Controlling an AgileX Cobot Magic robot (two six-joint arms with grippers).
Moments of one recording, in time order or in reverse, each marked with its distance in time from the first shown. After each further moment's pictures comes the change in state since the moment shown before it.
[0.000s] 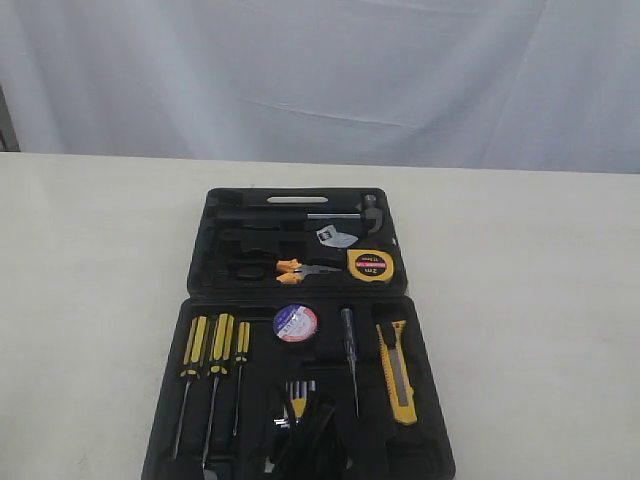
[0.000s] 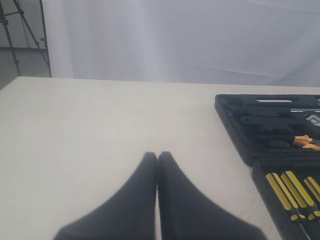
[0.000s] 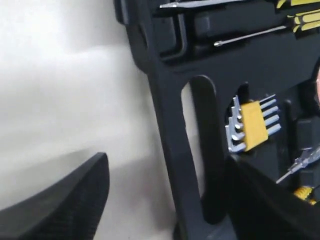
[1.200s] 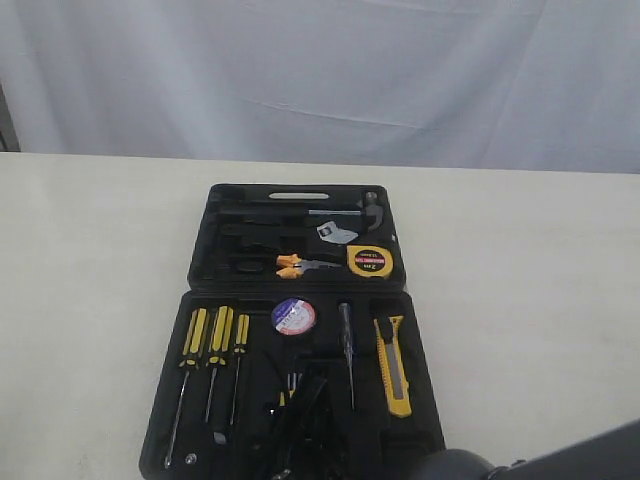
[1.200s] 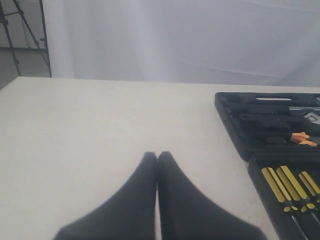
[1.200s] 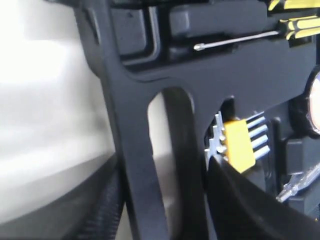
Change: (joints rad) left arm 0.000 0.000 0.000 0.000 0.000 0.000; right arm -0.113 0.106 -0.004 -0.240 -0.096 0.127
